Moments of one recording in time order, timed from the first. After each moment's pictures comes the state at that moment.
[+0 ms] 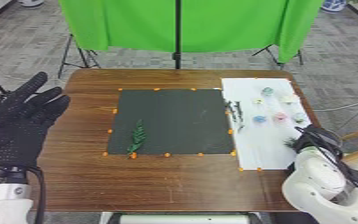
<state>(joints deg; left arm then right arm) 142.0 -44.0 -104.8 -140.4 22.9 22.6 31.5 -89.9 -34.3 57.5 -114.5 -119.5 6.4 75.2</state>
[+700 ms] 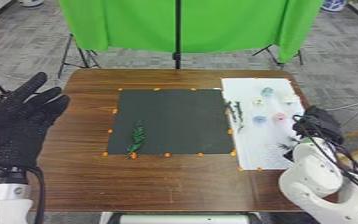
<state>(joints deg) 142.0 -44.2 -104.9 -140.5 23.0 22.7 31.3 -83.0 -32.0 51.4 -115.0 -127.5 11.9 74.9</state>
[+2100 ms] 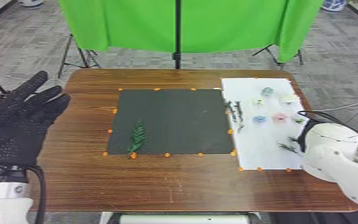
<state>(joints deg) 141.3 -44.2 -104.8 -140.9 23.1 23.3 30.5 -75.7 -28.6 54.4 -111.9 -97.5 -20.1 74.9</state>
